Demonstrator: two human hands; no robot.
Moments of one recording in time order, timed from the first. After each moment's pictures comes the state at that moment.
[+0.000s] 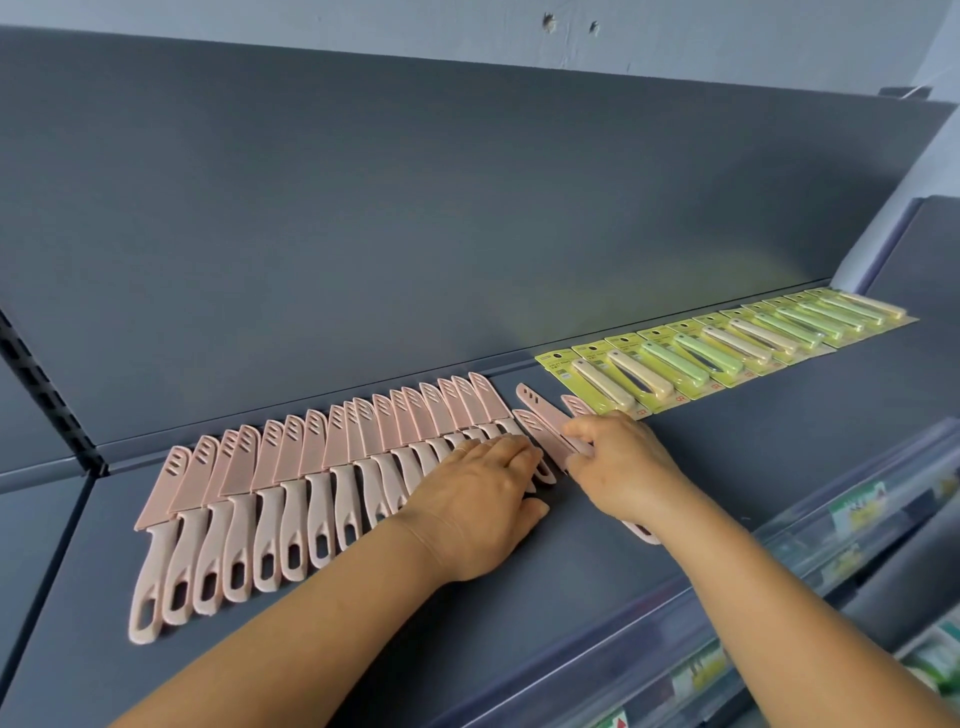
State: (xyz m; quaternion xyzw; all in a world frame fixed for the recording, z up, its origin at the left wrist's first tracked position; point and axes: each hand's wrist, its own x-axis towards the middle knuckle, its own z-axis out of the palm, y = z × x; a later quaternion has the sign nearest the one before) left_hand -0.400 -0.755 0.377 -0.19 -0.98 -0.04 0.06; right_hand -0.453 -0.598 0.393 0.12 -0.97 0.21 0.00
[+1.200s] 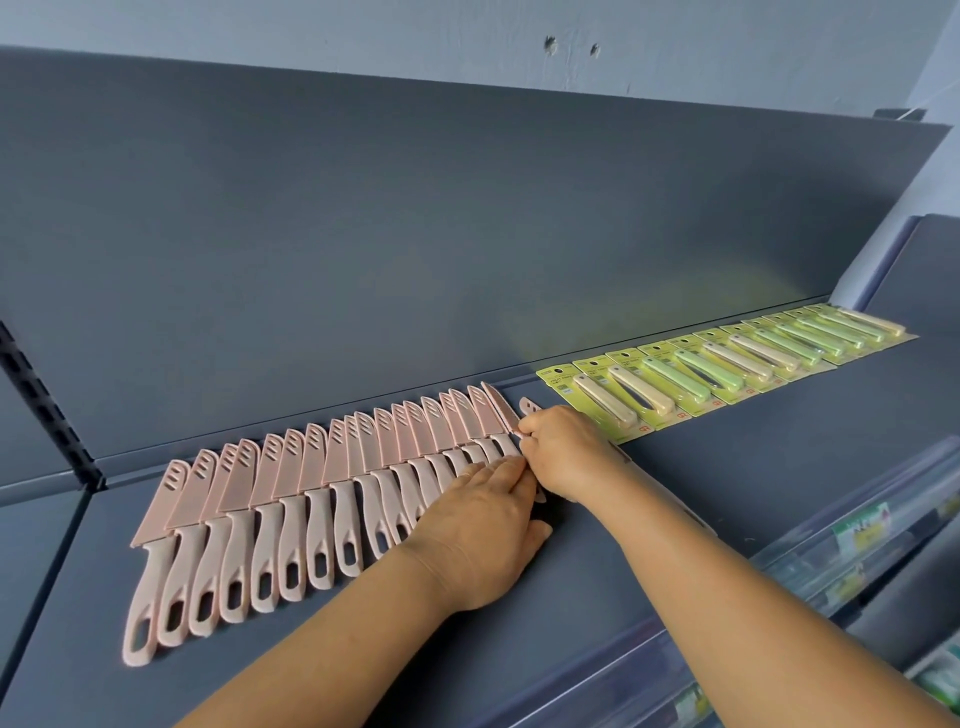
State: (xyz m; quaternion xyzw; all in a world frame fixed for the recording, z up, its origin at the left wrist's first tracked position) left_hand -0.401 -0.748 0.369 -0.18 -0.98 -0.05 0.05; right_hand -0.484 -0.643 0.395 0.16 -0.98 0.14 0.01
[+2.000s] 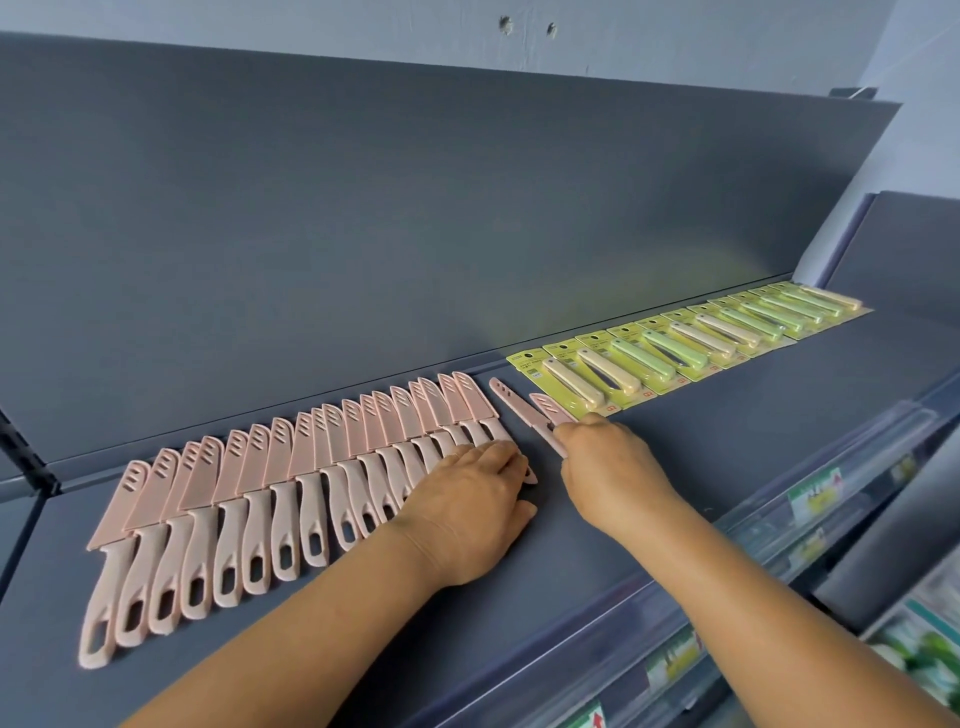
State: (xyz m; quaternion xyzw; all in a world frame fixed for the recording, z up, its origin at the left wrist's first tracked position) left_hand -0.405 -0.733 0.375 -0.21 -0.98 -0.04 0.06; right_hand -0.453 -0.583 0.383 0.14 -0.99 0.03 0.07
